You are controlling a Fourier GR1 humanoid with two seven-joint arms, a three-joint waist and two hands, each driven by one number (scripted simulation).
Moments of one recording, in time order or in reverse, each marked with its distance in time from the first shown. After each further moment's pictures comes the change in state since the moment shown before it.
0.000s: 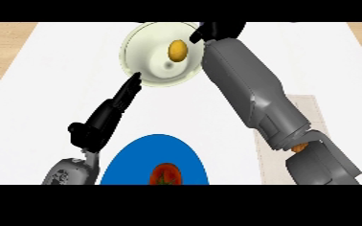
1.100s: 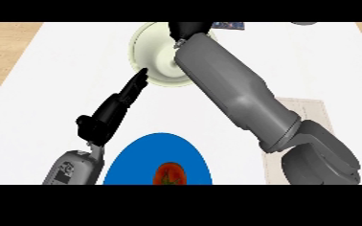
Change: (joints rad) left arm -0.061 0.005 -0.023 0.031 0.012 -0.005 0.008; right arm -0.103 0.019 0.328 -0.094 0.166 0.368 0.193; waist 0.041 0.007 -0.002
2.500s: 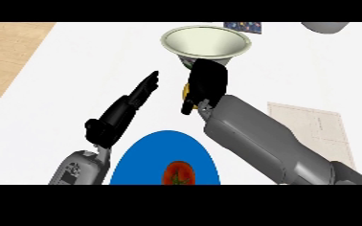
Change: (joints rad) left arm -0.012 -0.009 -0.052 -0.015 0.014 -0.021 0.012; right arm 0.487 -0.165 0.184 -0.667 -0.402 0.178 0.005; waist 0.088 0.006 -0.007
